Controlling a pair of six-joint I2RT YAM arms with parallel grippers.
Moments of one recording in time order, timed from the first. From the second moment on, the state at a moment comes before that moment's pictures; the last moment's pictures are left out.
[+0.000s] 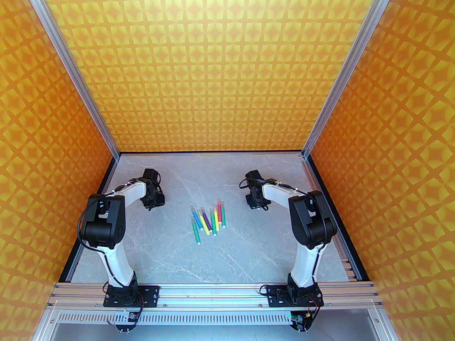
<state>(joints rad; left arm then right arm) -0.08 1.90 1.23 -0.64 0.02 -0.31 0.28 1.93 1.24 -0.62 0.21 0.06</state>
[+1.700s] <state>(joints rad) -0.08 1.15 0.75 -0.31 0.23 -0.33 0.50 1.62 1.09 -0.61 -0.07 0.20</state>
